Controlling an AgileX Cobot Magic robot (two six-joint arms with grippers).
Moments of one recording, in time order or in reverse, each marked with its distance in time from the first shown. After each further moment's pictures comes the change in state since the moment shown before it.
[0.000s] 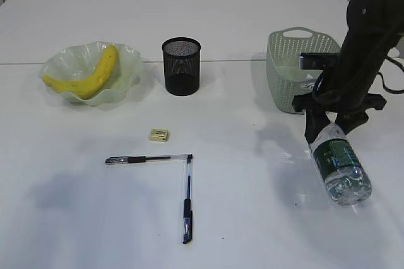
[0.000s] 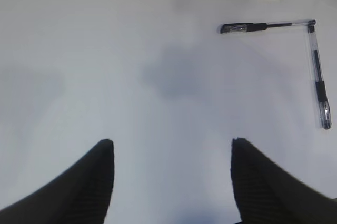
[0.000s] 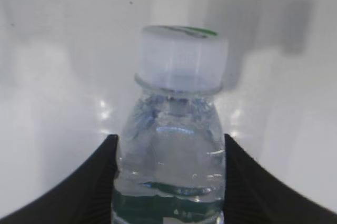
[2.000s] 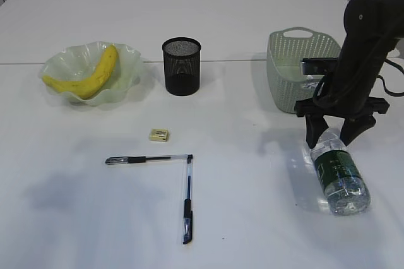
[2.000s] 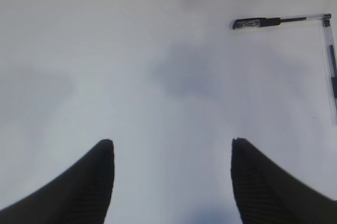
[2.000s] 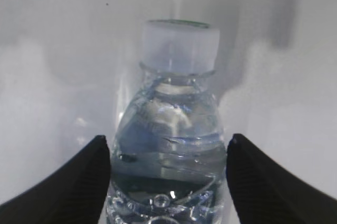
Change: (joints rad) left arm 0.000 0.000 0.000 0.040 0.000 0.000; right arm 0.000 0.013 0.000 -0.051 0.005 0.050
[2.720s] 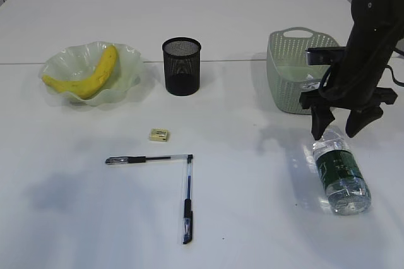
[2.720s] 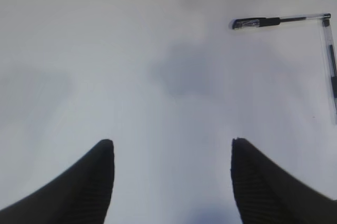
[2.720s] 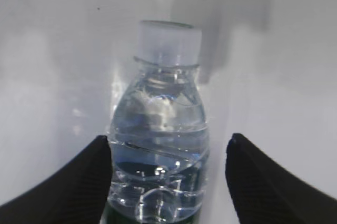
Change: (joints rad) left arm 0.000 0.000 0.000 0.000 0.000 0.000; right arm 0.000 -0.052 0.004 -0.035 0.010 0.008
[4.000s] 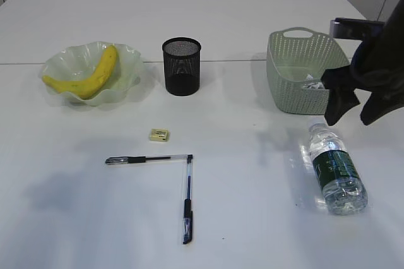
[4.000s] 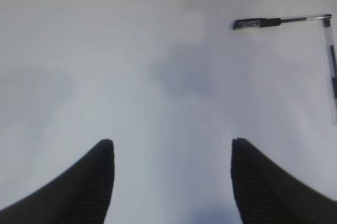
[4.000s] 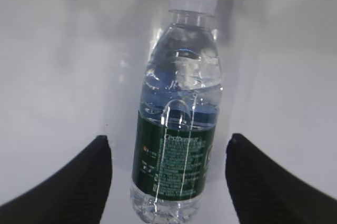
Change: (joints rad) left arm 0.000 0.000 0.000 0.002 -0.002 0.000; right arm -0.045 -0.235 0.136 0.134 -0.001 -0.113
